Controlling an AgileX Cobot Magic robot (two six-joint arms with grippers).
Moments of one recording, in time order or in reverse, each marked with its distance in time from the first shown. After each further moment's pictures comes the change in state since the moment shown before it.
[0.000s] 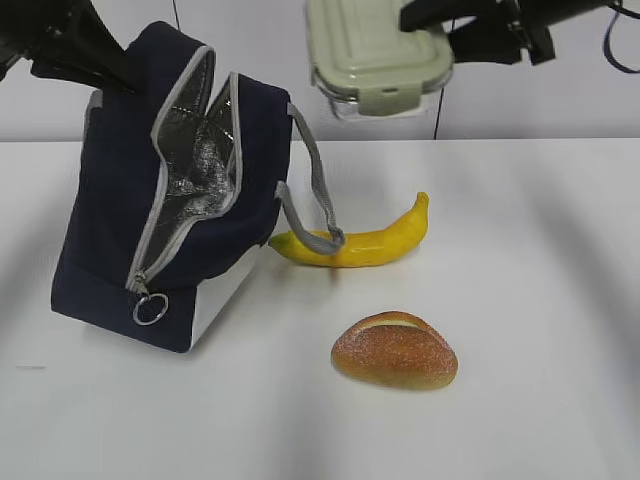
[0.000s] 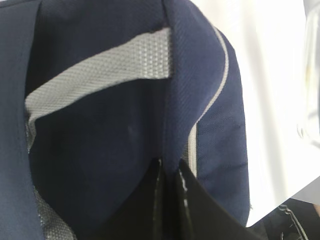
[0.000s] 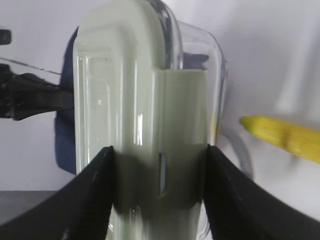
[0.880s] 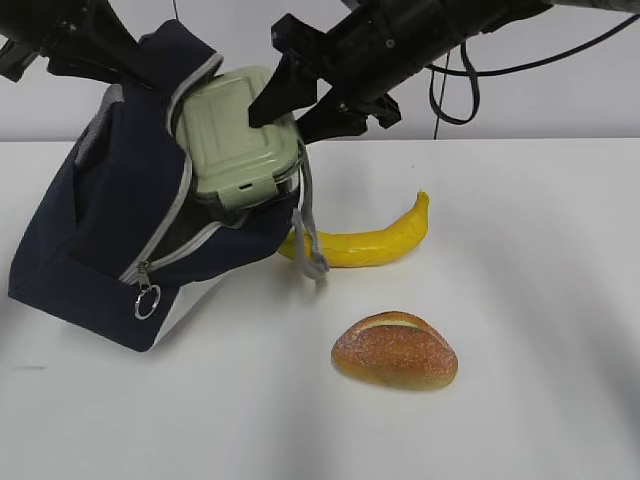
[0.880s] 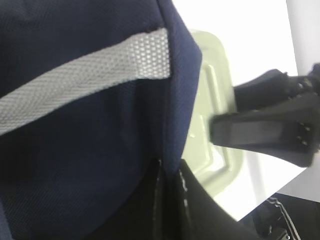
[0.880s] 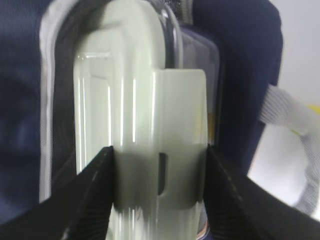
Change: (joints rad) left arm -0.012 0.000 0.000 -0.040 -0.002 0.000; right arm 0.318 0.219 -0.160 -0.209 -0.179 0.205
